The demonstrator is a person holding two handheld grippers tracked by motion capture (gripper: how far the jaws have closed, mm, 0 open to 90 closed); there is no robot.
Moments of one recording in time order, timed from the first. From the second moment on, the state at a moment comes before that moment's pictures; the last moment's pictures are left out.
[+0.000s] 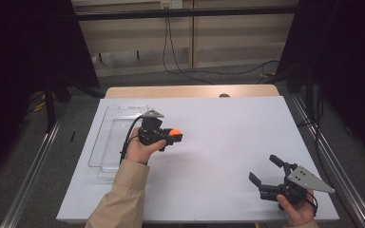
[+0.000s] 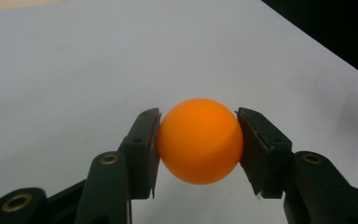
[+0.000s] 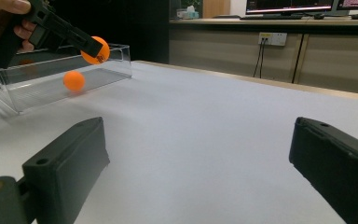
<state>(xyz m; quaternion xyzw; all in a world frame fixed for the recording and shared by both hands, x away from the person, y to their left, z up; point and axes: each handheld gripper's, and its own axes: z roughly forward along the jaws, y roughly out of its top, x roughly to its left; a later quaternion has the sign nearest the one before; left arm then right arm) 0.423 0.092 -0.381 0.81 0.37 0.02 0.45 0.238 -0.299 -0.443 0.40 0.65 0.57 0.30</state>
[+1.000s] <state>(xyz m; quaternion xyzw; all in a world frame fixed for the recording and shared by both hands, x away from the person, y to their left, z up) 0.425 0.107 -0.377 0.81 0.39 0.02 0.45 0.238 -0.298 -0.443 0.40 0.65 0.57 0.30</state>
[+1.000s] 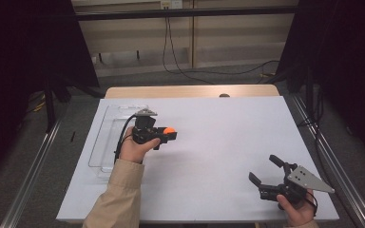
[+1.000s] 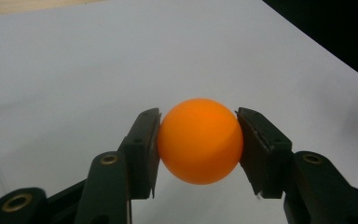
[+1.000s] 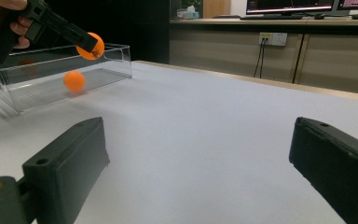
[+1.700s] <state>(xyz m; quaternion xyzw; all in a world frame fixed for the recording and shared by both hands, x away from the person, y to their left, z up) 0.427 0.121 -0.372 0.80 0.40 0.03 0.45 0.239 -0.298 -0.443 0.39 0.65 0.57 0.30</state>
